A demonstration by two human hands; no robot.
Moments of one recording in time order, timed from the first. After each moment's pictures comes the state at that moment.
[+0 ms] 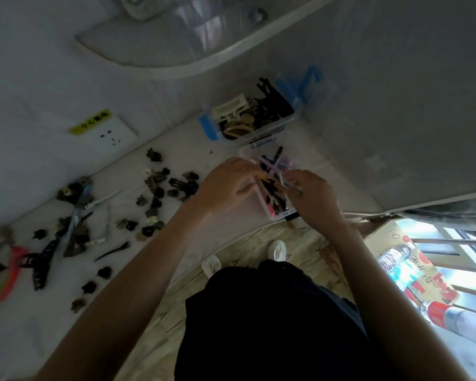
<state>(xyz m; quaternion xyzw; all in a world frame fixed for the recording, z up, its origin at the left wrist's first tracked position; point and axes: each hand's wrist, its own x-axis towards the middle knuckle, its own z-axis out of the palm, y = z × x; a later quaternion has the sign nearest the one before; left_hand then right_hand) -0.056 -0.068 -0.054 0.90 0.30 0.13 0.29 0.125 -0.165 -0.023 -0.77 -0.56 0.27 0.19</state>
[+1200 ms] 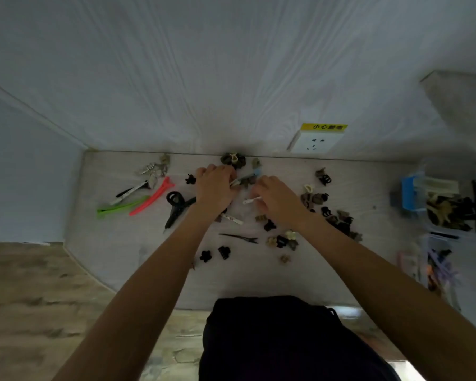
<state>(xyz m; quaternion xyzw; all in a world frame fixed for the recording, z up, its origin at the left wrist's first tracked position) -0.372 -0.042 -0.113 0.63 0.76 0.05 0.16 -0.201 -0.014 -0.102 -0.36 -0.90 0.24 -0.01</state>
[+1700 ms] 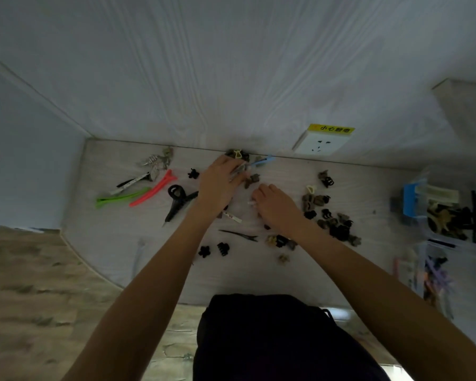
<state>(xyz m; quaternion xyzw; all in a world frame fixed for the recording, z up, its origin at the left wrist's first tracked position) -0.369 -0.052 -0.103 0.58 0.71 0.34 0.21 -0.211 -0.029 -0.102 -0.34 -0.92 0.15 -0.11</state>
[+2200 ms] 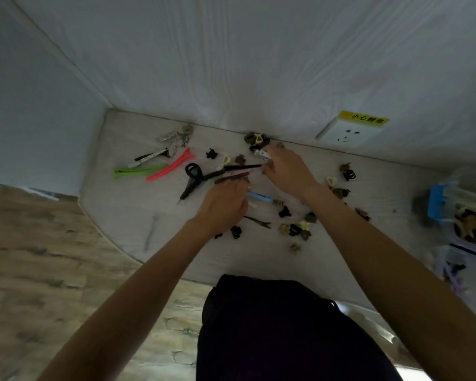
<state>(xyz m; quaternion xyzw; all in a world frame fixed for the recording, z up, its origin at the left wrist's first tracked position) -0.370 -0.125 -0.109 0.69 0.69 0.13 0.18 -0.244 0.005 -0.089 -0.40 -0.87 0.30 -0.01</state>
